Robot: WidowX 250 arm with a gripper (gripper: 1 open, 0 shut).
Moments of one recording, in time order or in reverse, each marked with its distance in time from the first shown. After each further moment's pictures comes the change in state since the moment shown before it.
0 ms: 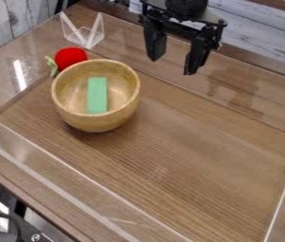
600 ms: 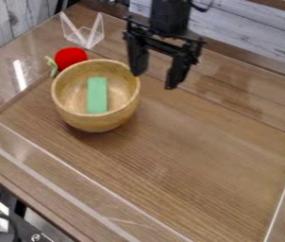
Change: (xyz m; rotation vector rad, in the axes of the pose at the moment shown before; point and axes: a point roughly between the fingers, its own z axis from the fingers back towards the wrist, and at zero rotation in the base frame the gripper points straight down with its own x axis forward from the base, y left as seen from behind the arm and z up) arm -0.012 0.027 -0.023 -0.012 0.122 0.062
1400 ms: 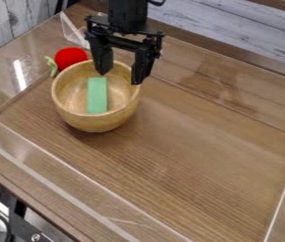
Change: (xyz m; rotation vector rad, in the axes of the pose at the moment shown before) arm -0.011 0.030 -0.004 -0.029 -0.024 0.080
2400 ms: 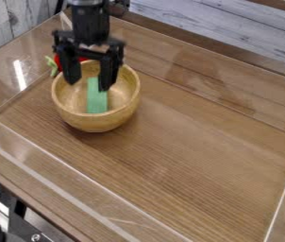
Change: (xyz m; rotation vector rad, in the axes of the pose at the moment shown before) arm 0.000 0.058 -0.032 -0.035 0.029 0.103
